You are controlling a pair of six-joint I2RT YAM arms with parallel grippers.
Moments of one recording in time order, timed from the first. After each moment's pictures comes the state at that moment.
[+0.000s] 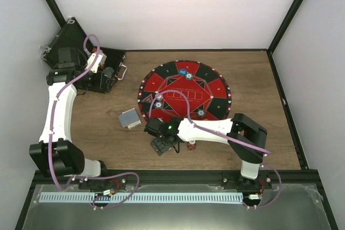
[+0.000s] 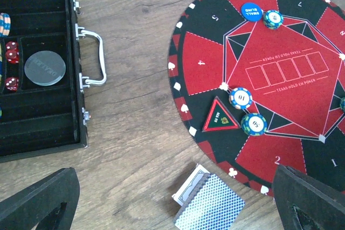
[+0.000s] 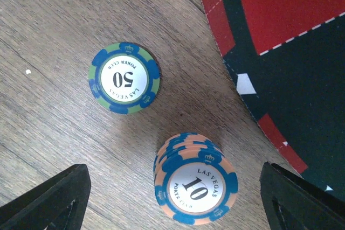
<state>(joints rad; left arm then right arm) 0.14 1.40 1.44 -0.96 0.47 0.34 1.21 1.80 1.24 -0.74 0.13 0.49</state>
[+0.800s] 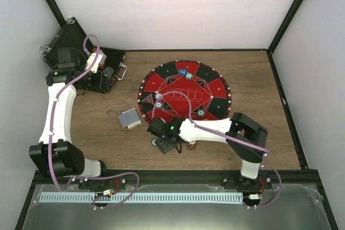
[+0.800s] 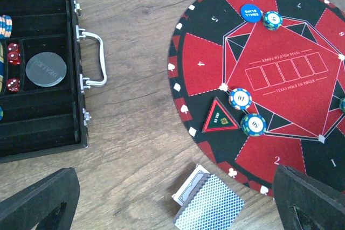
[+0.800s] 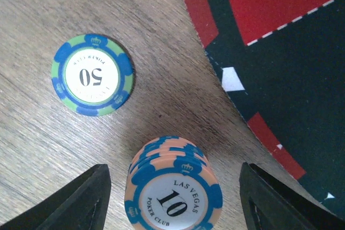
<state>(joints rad) 0.14 1.39 1.44 -0.96 0.47 0.34 1.18 1.81 1.17 -0.68 0.13 0.49</state>
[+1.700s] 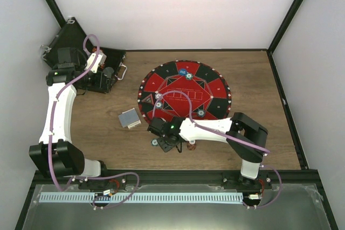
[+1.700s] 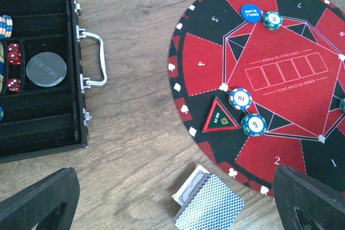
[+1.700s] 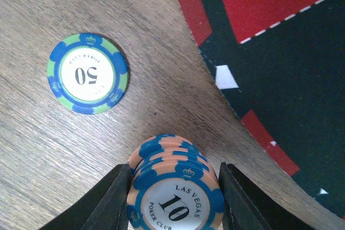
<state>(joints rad) 0.14 1.39 1.44 -0.96 0.47 0.34 1.17 1.80 1.17 -0.68 0.12 0.49</state>
